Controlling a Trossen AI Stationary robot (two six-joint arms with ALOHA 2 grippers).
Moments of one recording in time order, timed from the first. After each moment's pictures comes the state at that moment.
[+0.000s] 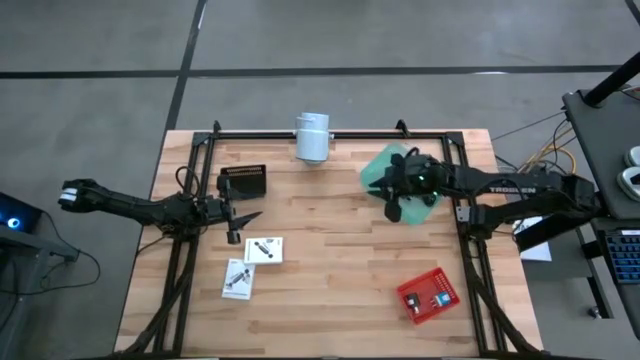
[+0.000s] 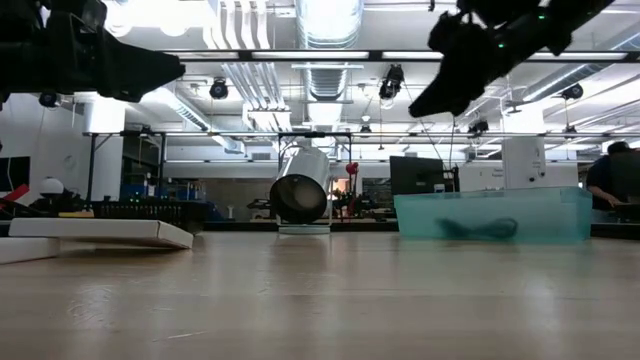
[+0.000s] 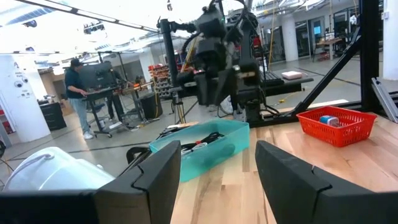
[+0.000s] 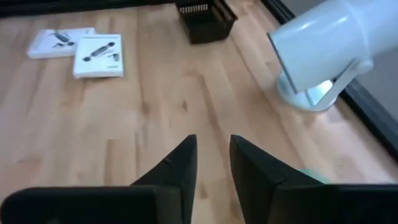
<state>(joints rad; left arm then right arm) -0.15 0.50 0.03 0.56 -0.33 0.24 -0.23 1.08 0.67 -0.13 -0.05 0.01</state>
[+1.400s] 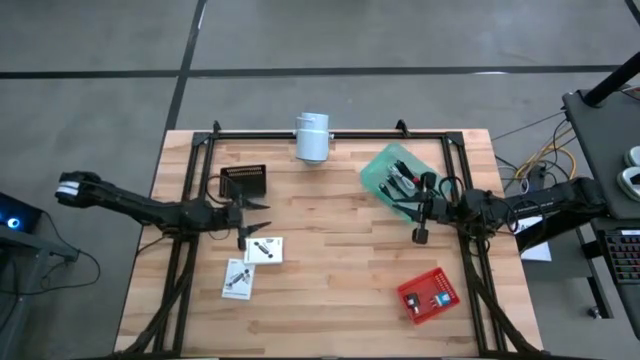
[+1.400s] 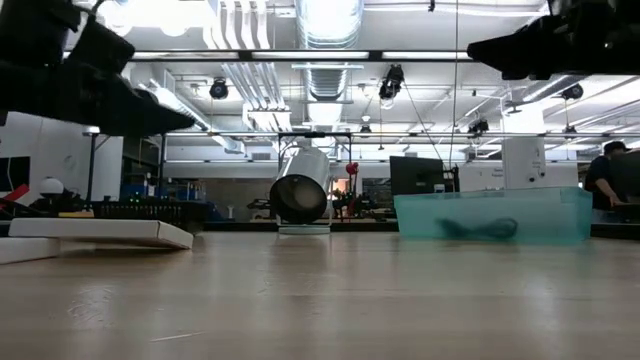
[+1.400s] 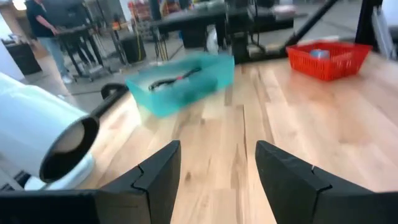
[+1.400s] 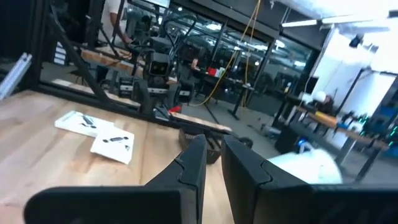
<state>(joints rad) -0.15 0.70 0.03 0.56 -0.33 0.12 0.10 0.60 0.13 0.56 0.24 -0.33</state>
